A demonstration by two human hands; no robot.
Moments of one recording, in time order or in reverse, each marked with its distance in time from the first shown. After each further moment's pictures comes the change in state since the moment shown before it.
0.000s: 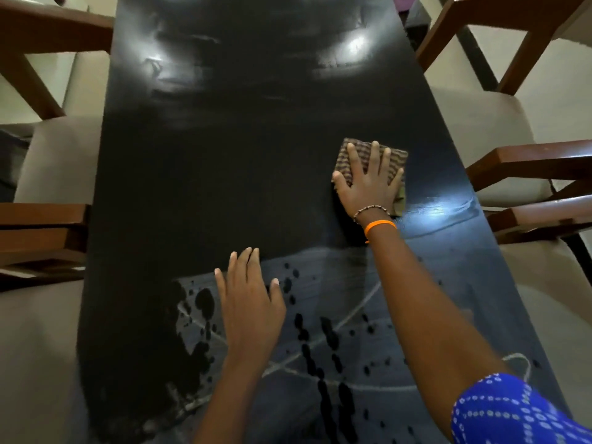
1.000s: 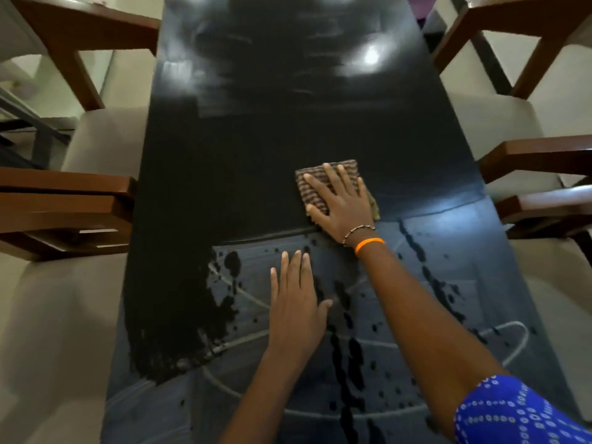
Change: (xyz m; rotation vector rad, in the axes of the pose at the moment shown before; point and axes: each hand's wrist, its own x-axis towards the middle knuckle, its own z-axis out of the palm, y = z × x) left_hand -0.069 0.009 0.013 0.103 -0.166 0.210; right_hand -0.083 -0.023 0.004 0.011 -0.067 -0.445
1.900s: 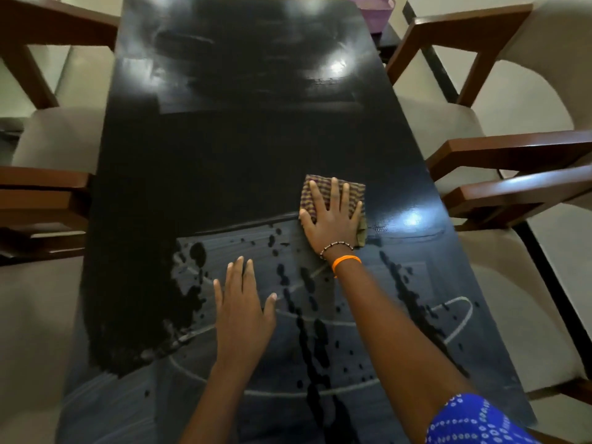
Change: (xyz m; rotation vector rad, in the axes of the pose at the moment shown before) left_hand -0.032 -0.027 0.002 -0.078 0.092 -0.123; right_hand -0.055 -0.003 0.000 -0.005 0.038 0.354
